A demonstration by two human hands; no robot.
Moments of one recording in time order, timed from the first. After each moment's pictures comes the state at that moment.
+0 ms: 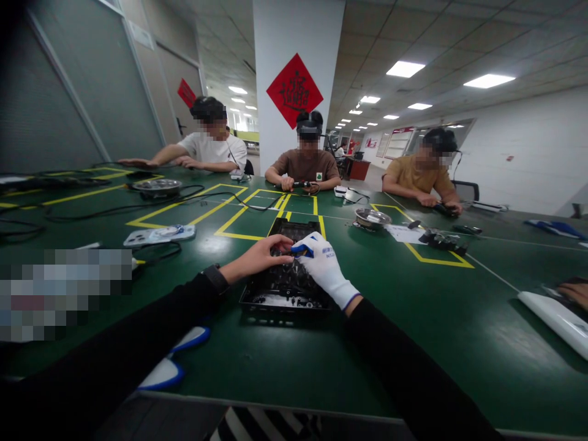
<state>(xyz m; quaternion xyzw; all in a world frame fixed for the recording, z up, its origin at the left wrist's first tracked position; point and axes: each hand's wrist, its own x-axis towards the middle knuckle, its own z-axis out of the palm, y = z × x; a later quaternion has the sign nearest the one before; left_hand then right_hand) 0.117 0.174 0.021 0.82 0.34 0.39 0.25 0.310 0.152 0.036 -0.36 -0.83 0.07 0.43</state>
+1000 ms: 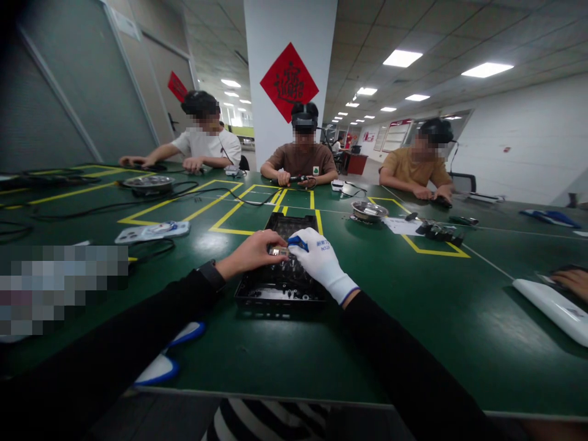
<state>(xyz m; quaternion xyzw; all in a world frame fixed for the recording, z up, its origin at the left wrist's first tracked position) 0.117 0.170 0.026 0.88 0.36 0.32 0.03 0.310 0.144 0.040 -0.41 -0.82 0.06 0.40</state>
